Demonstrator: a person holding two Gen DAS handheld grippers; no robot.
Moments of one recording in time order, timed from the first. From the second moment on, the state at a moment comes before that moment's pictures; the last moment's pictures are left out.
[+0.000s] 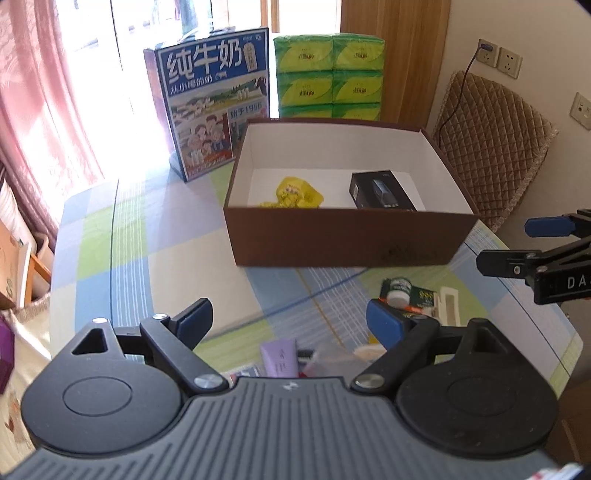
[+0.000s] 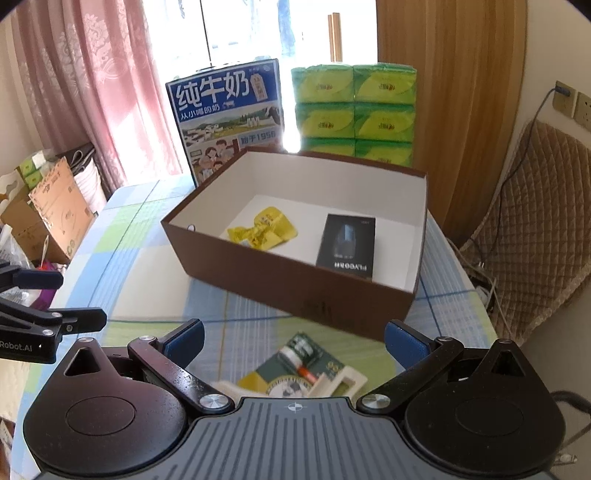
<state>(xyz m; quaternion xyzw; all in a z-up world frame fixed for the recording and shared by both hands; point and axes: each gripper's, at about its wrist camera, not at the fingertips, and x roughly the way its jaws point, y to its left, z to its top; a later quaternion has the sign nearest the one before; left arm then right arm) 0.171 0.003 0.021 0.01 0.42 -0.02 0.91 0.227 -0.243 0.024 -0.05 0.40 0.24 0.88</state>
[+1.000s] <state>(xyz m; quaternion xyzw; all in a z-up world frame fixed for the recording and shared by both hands) 0.087 -0.008 -0.050 -0.05 0.50 0.00 0.86 0.174 -0.281 -0.036 -0.03 0.47 0.24 0.85</state>
